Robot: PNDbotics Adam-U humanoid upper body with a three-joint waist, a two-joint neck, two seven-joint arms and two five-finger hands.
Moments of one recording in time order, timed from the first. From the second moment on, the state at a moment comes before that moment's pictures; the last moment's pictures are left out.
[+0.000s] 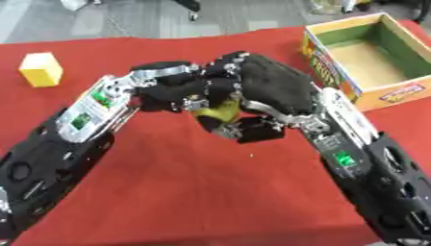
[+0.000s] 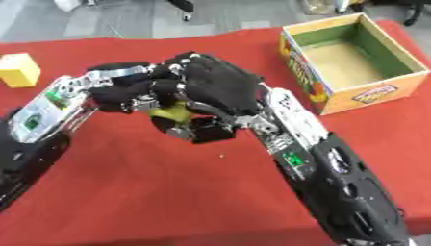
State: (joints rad) left arm -0.83 0.38 -0.55 -1.43 0.46 0.10 -0.70; right arm -0.63 -0.24 0.46 -1.74 0.88 -0.59 0.18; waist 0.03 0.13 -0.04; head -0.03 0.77
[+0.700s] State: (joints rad) left arm -0.82 0.40 -0.53 -1.45 0.44 0.05 -0.68; right arm -0.63 -0.22 0.46 -1.74 0.89 -0.52 0.12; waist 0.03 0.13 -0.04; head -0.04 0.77
